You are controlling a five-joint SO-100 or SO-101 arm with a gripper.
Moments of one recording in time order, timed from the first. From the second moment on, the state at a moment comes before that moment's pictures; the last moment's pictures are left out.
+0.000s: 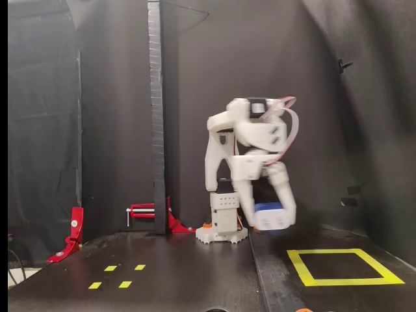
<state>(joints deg) -29.8 87.9 82.5 92.9 -63.5</state>
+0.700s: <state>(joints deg) -49.4 87.9 82.5 93.9 -46.2</state>
